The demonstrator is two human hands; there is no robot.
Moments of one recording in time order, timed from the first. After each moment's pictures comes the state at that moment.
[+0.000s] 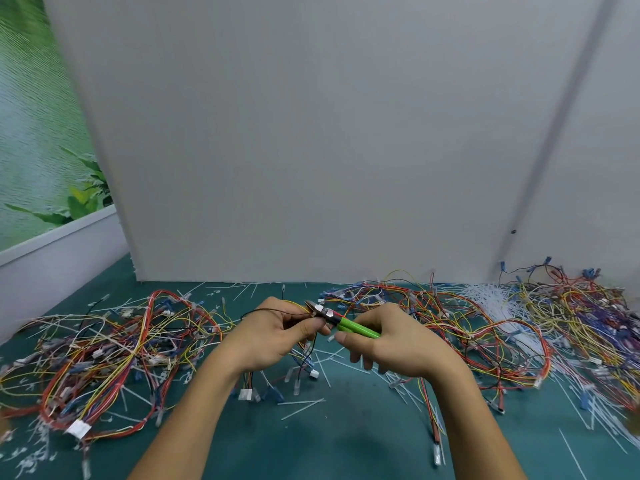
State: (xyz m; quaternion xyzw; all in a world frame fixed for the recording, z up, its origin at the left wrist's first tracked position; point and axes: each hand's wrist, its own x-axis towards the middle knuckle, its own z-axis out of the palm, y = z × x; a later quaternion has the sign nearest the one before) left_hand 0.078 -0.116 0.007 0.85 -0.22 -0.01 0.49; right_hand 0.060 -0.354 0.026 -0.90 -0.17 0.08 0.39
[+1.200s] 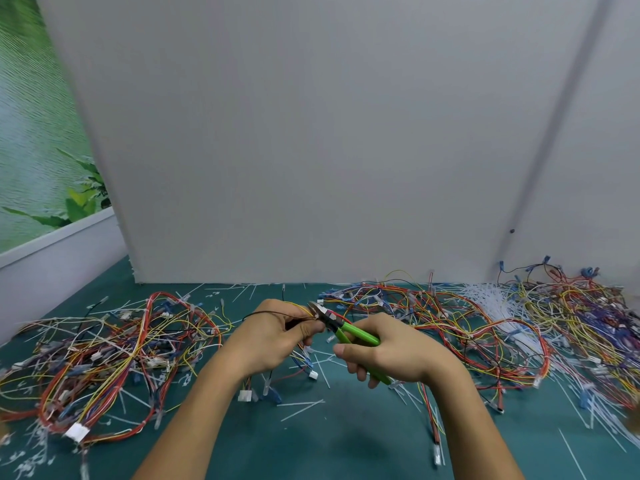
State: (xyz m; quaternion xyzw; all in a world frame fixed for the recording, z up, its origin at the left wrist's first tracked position) left_hand 0.075 -0.121 0.007 0.87 -0.20 0.02 0.45; right_hand 0.060 -0.355 0.021 -0.87 -0.20 0.16 0.43
